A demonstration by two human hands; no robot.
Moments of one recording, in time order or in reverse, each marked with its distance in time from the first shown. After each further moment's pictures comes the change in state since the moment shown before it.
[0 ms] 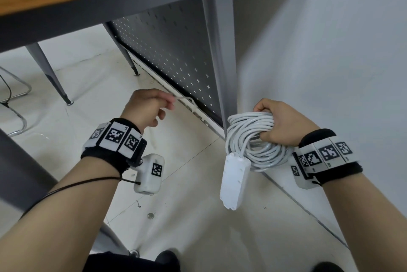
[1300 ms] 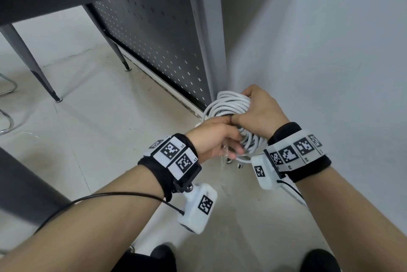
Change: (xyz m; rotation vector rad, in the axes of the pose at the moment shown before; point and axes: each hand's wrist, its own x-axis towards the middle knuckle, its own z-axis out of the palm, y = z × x) left_hand -0.065 0.011 0.124 -0.326 -0.751 -0.217; right_hand 0.002 -0.037 0.025 0.095 0.250 0.179
